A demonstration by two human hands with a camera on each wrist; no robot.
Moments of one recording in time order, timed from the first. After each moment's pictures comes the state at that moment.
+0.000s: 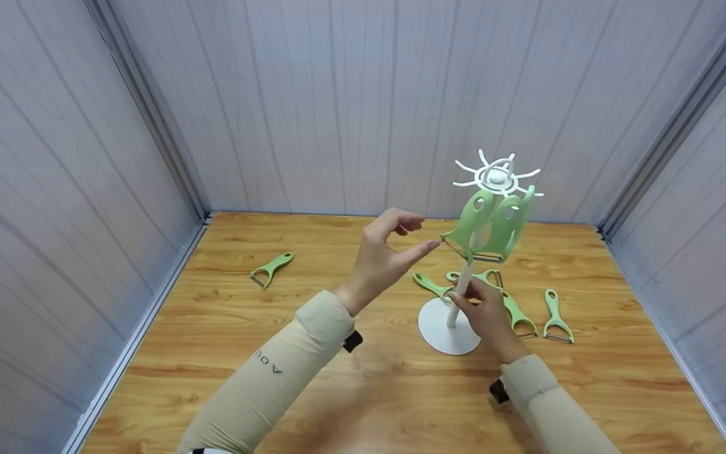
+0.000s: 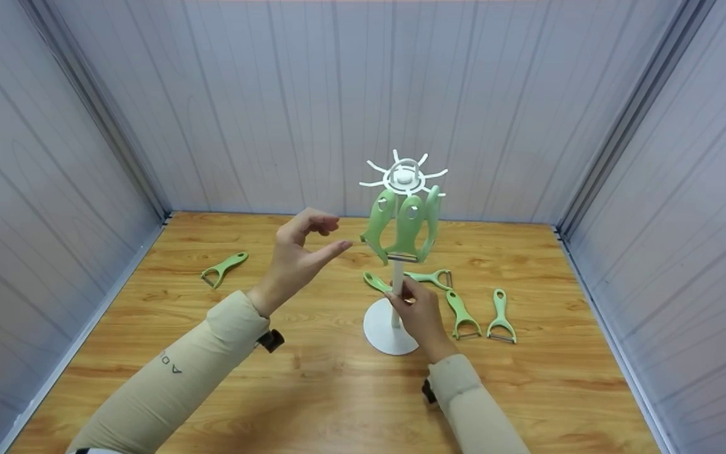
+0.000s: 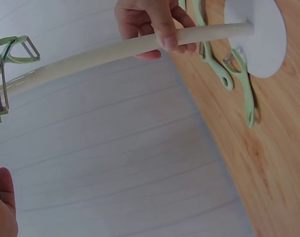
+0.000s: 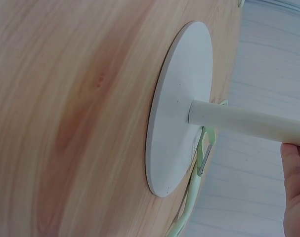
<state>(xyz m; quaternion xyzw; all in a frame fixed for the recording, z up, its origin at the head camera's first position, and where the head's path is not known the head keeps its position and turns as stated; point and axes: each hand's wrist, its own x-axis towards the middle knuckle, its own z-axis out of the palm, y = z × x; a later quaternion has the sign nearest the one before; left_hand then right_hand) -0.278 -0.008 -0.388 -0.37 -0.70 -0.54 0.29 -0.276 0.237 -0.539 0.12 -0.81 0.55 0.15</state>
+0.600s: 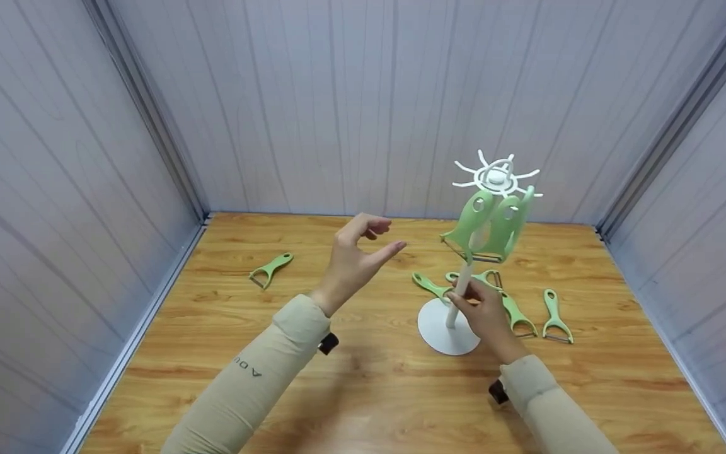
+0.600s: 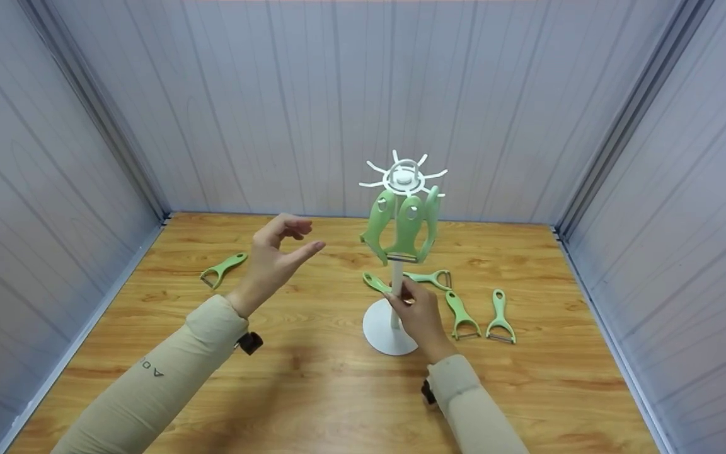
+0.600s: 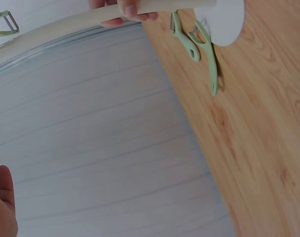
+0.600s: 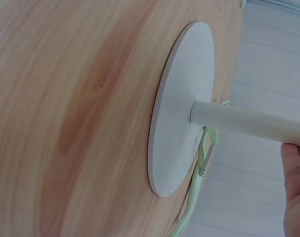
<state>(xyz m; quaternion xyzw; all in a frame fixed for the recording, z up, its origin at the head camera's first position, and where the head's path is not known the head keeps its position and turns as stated) -0.285 -0.047 -0.407 -0.31 -0.73 -0.53 0.28 -0.275 0.235 -0.540 0.11 -0.80 0.56 0.15</state>
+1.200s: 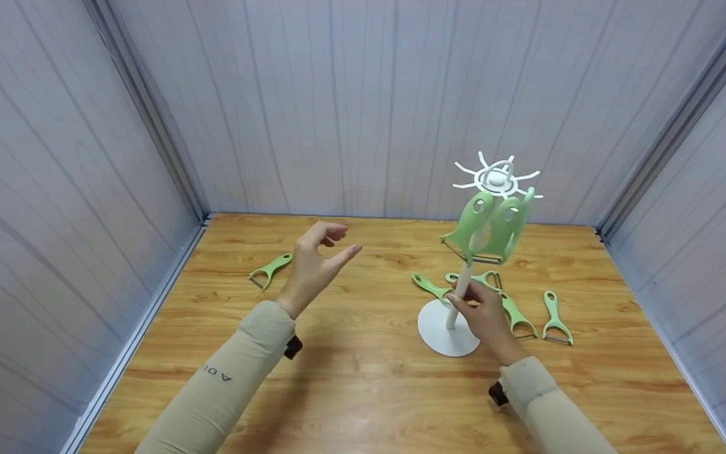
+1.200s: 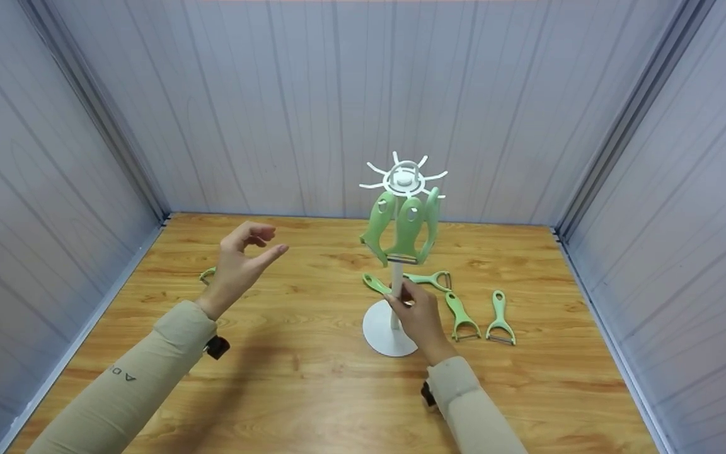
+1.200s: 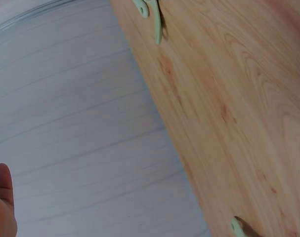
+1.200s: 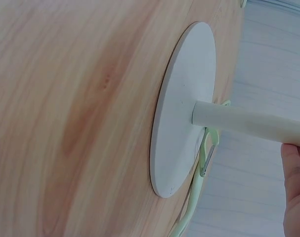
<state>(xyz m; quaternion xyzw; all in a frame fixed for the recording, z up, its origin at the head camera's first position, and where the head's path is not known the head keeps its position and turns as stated) -0.296 -0.109 -0.435 -0.25 -0.77 -0.52 0.28 -0.274 0.235 -0.539 0.12 -0.80 0.57 0.15</state>
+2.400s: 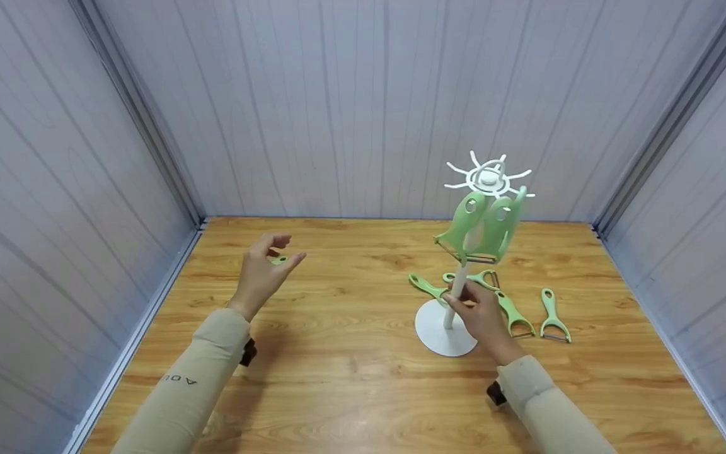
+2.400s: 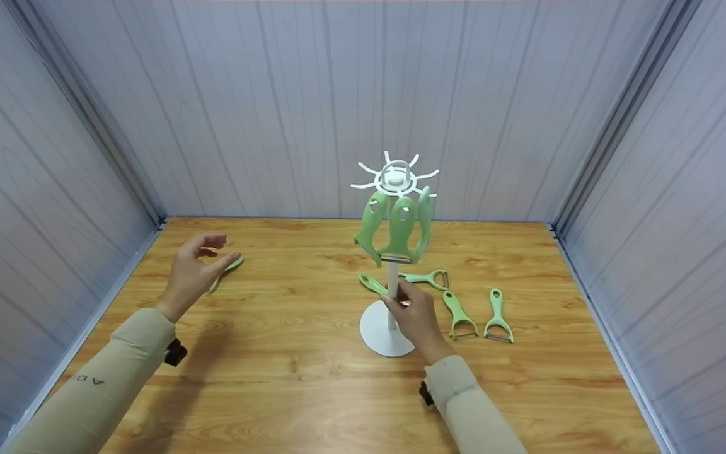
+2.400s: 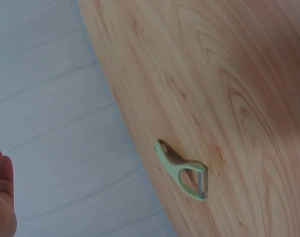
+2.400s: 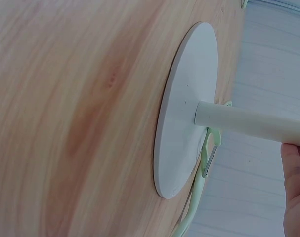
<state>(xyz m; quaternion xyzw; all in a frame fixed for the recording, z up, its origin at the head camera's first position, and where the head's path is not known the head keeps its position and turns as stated) -0.309 -0.192 -0.464 -0.13 -0.84 -0.47 0.23 -0.275 0.237 -0.543 0.12 -0.80 0.57 0.15</state>
